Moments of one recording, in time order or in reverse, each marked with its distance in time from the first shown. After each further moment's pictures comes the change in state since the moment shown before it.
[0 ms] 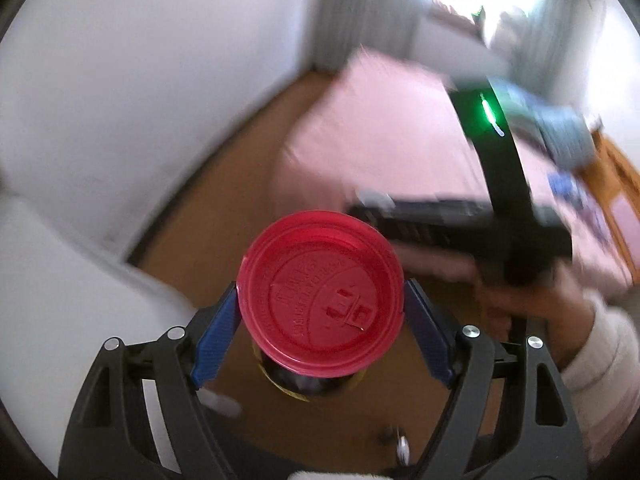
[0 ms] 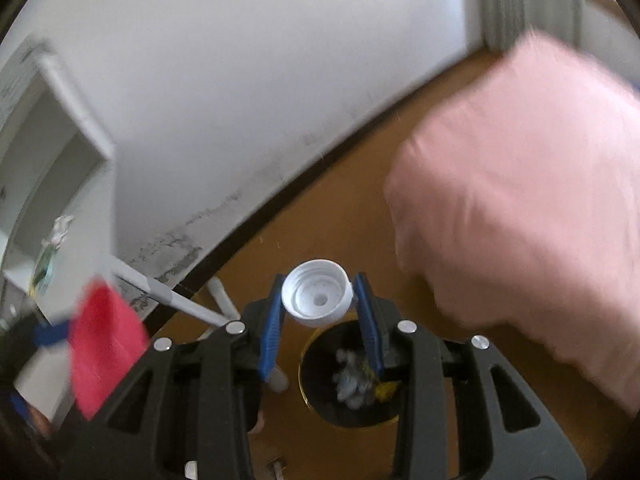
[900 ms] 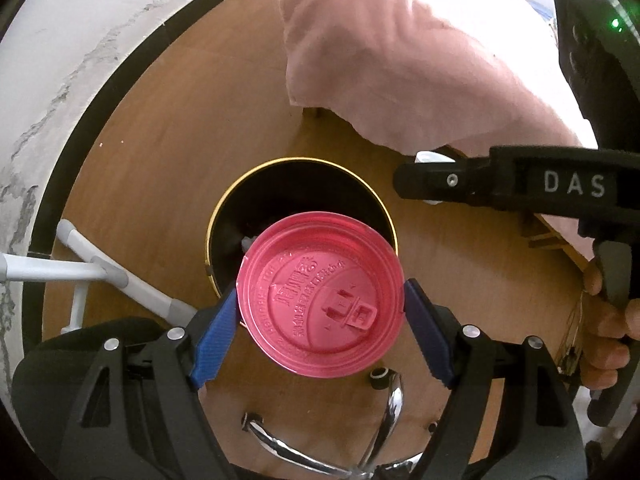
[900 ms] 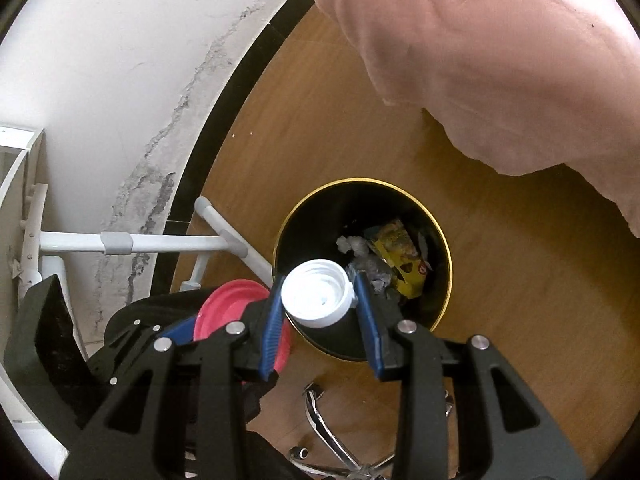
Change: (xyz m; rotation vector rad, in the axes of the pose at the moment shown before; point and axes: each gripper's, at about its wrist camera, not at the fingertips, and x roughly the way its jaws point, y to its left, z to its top) left arm 0.220 0.029 -0.074 -0.193 0.421 0.025; right arm 0.156 -0.093 -0.072 0.254 0.420 0.073
